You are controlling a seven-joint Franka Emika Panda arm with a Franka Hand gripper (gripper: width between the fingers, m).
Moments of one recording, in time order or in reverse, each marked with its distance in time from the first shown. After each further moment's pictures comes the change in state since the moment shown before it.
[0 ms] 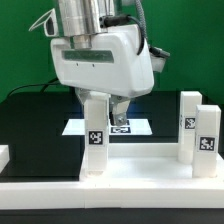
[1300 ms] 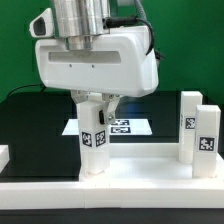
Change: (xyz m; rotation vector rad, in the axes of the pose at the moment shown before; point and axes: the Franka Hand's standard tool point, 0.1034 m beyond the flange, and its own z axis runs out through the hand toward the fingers) arm 0.005 -0.001 0.001 -0.019 0.015 0.044
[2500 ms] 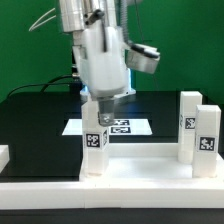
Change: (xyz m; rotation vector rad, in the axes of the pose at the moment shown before) arm -0.003 -0.011 -0.006 0.062 0.028 0.263
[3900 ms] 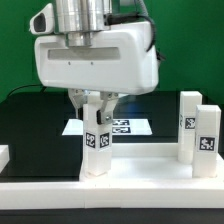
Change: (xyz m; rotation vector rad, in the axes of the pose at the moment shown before) arm 0.016 0.005 0.002 -0.037 0.029 -0.281
